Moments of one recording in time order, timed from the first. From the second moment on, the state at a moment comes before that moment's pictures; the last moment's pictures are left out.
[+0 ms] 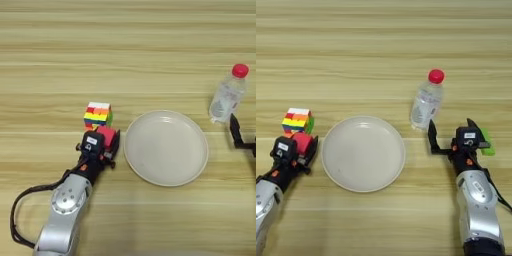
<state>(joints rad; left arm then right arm) 0.17 0.07 -0.11 0.00 -0.01 -0.05 -0.22 -0.03 -0.22 -0.21 0.32 0.16 -0.32 0.23</state>
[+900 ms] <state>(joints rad) 0.13 0.07 -0.10 0.10 -0.01 -0.08 -0.22 -0.04 -0.22 -0.21 0.33 0.15 -0.32 0.23</state>
